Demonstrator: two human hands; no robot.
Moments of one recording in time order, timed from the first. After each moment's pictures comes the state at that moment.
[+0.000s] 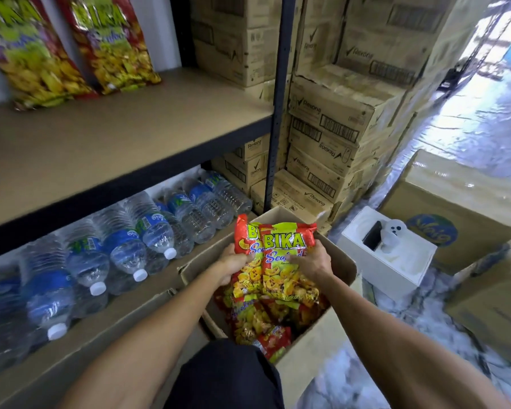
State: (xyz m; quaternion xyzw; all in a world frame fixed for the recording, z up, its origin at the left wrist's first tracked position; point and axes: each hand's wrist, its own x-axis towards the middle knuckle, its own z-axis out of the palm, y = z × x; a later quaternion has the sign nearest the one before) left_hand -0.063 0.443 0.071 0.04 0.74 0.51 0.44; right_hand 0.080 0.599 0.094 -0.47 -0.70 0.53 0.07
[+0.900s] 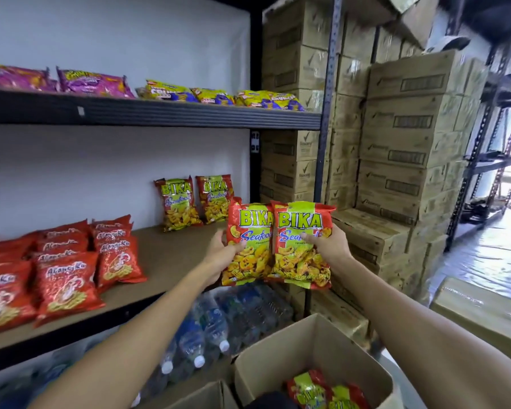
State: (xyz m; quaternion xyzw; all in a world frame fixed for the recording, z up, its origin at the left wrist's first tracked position) left_hand -0.075 0.303 0.385 0.16 0.71 0.68 0.11; right_hand 0.037 0.542 0.394 -0.21 -0.73 0.59 0.28
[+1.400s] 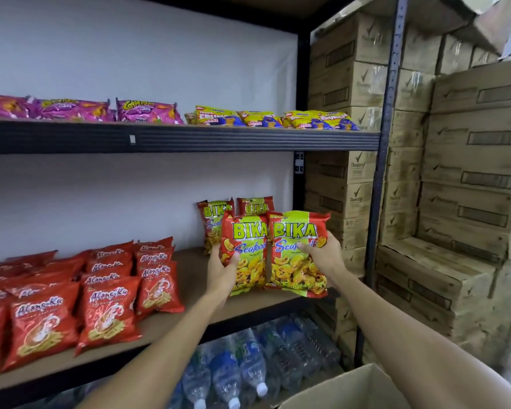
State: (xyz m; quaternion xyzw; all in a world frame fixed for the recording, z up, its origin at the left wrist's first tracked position) left_hand -0.143 0.250 0.382 0.09 0.73 0.67 -0.09; right_hand -0.099 0.484 0.408 -0.13 -0.75 0.58 0.29
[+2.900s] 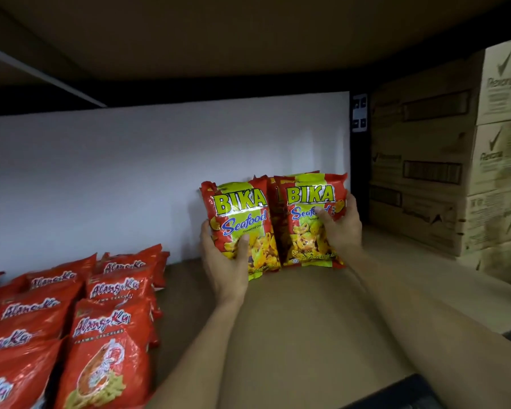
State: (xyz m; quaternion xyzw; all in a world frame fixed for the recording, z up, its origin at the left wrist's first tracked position) left_hand -0.378 0.273 0.308 0.09 0.68 0.62 -0.38; right_hand -0.388 0.502 0.335 -0.06 -0.70 0.58 0.41
